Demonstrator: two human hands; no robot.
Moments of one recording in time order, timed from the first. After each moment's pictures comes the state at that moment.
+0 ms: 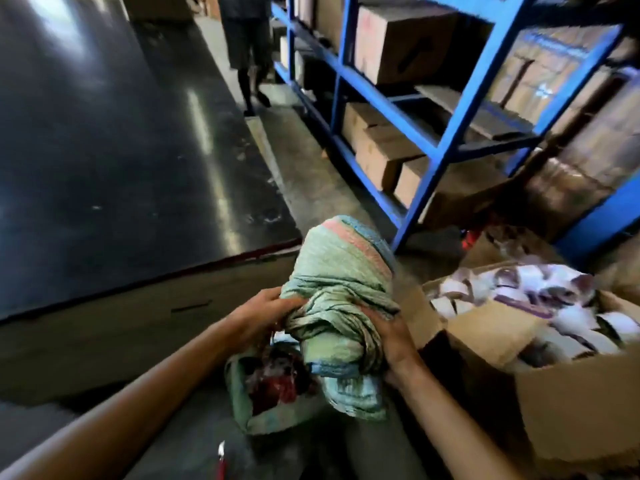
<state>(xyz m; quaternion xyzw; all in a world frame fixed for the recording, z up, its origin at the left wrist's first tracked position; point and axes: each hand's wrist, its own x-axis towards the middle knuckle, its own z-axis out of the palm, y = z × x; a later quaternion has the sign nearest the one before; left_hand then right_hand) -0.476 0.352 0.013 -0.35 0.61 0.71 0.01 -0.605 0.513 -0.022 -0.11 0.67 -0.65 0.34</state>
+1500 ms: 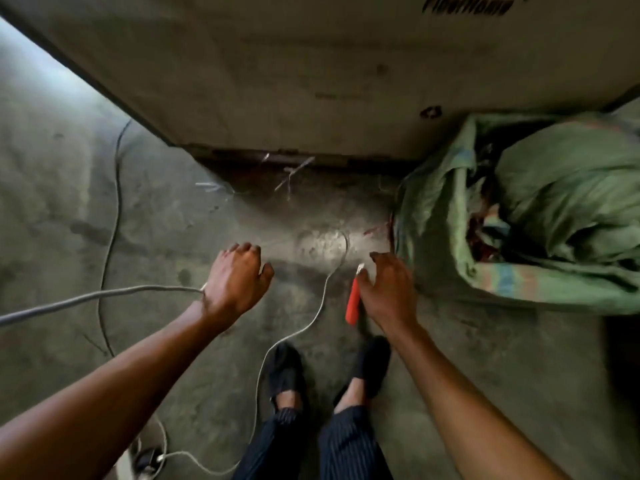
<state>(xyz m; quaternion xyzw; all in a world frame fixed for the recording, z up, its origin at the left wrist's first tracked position) -0.052 0.258 -0.449 -0.53 0.82 0.19 0.12 -0.254 0.368 -0.485 -0.41 0.85 -0.15 0.28</state>
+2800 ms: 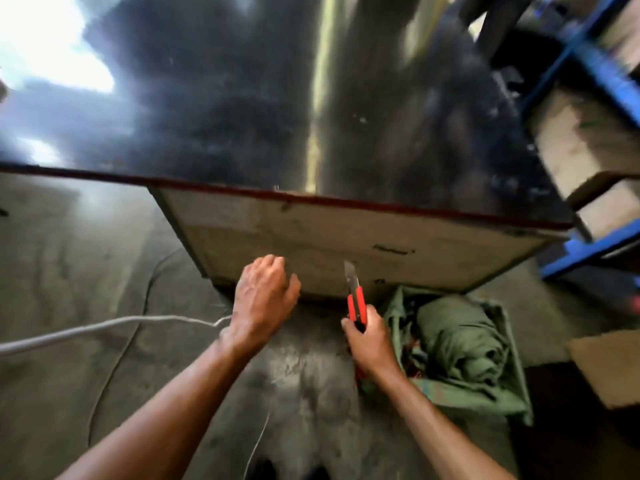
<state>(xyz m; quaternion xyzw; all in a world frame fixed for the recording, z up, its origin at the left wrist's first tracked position) -0.071 0.200 -0.126 -0.53 0.81 0.15 -0.20 -0.227 0.303 -0.175 -0.34 0.80 -0.34 0.35</state>
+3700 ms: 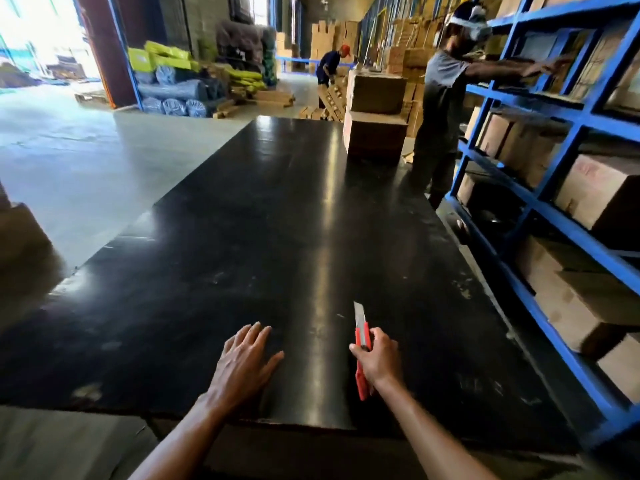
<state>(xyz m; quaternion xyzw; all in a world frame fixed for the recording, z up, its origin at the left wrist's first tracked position) -0.148 -0.019 -0.035 -0.54 0.82 0.10 -0.15 -0.385 0.042 -0.019 -0.42 0.82 -0.34 0.19</state>
